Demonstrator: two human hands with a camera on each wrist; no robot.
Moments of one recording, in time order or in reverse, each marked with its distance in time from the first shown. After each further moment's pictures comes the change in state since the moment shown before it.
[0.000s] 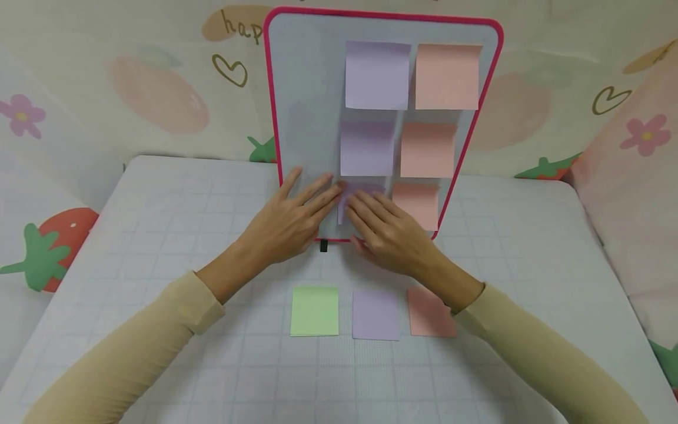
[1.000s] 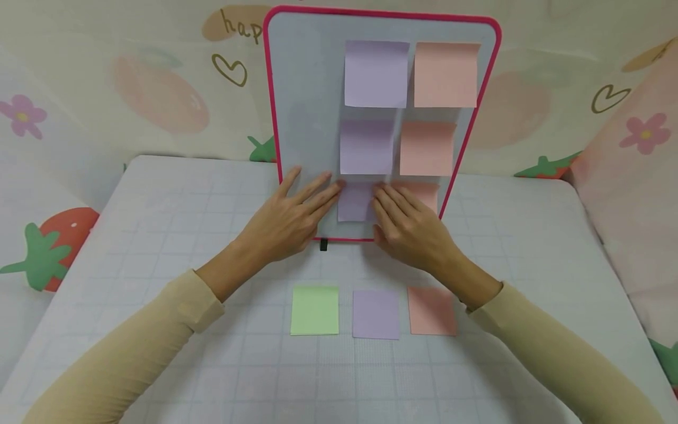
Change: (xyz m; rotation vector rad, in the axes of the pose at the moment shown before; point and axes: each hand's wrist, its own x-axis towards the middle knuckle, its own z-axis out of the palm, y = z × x) left_hand 0.000 0.000 0.000 -0.018 -0.012 -0.003; right_hand -0.017 0.015 -0.011 -0.076 -0.061 0.070
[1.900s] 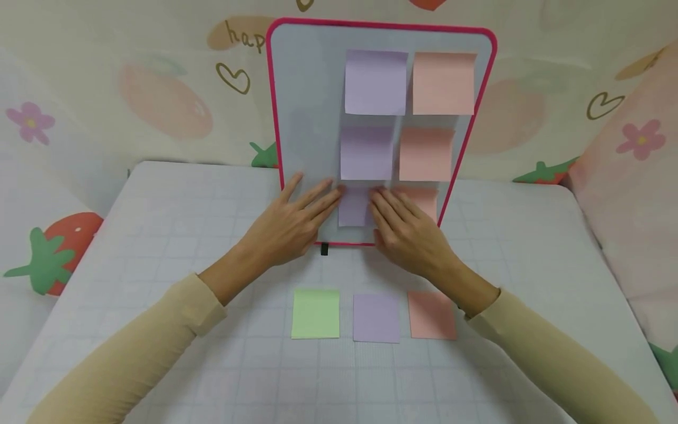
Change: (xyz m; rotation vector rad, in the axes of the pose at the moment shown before) left_hand -0.001 0.000 -0.001 0.002 0.006 0.003; right_hand -0.001 -0.004 0.000 -0.017 -0.030 0.022
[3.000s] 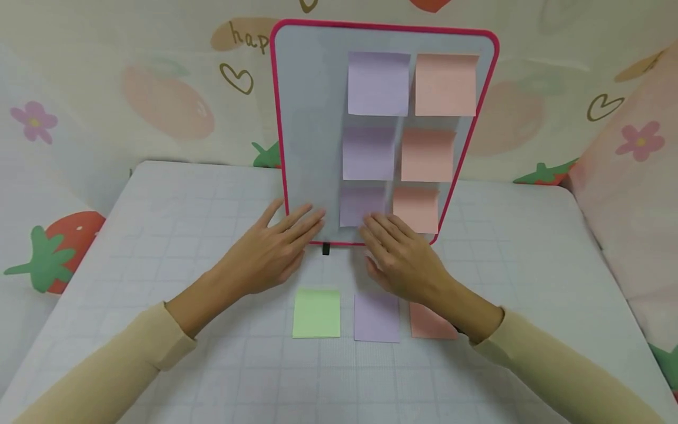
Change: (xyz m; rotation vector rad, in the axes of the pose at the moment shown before) left_hand -0.048 0.010 -0.005 -0.233 0.023 -0.018; right_hand -0.004 -0.034 -0.019 0.188 -0.039 0.023
